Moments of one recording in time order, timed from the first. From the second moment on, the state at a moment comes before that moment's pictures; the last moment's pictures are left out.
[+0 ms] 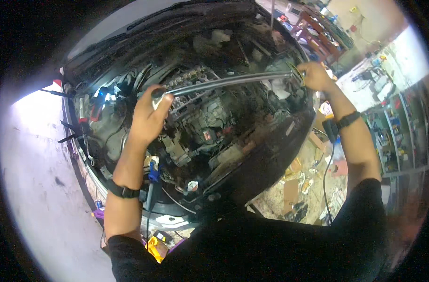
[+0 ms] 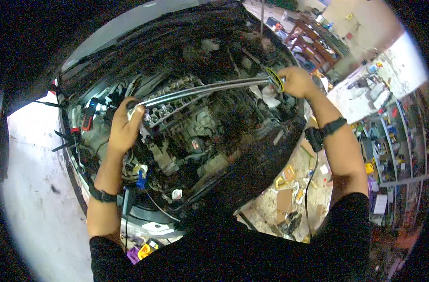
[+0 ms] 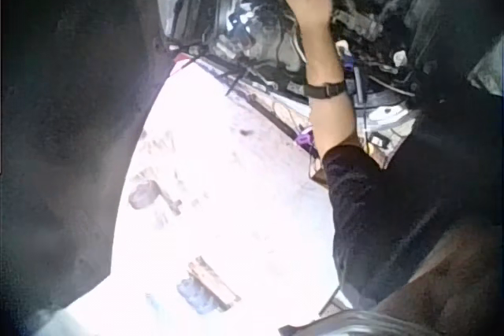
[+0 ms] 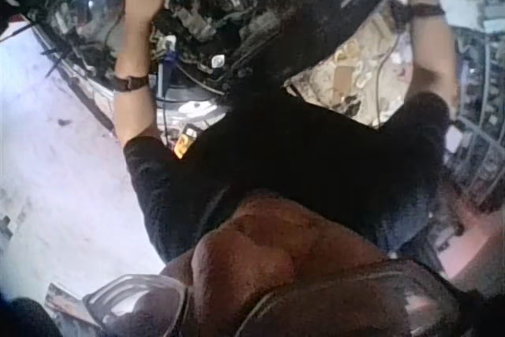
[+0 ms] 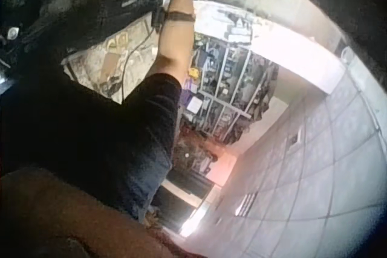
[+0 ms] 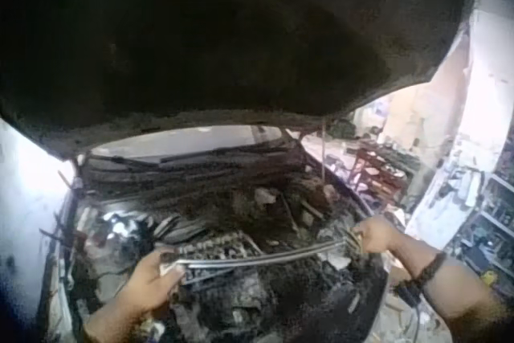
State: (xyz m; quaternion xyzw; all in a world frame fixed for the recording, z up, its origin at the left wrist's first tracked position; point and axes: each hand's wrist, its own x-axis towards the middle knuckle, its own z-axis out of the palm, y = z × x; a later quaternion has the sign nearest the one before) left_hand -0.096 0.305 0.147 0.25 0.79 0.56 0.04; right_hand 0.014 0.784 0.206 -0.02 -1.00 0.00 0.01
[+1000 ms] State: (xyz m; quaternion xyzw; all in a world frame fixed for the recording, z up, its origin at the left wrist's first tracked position) left_hand -0.330 0.421 -0.031 0.23 0.90 0.37 0.01; right_hand -0.295 0.930 -0.018 0.07 -0.99 -0.10 -0.01
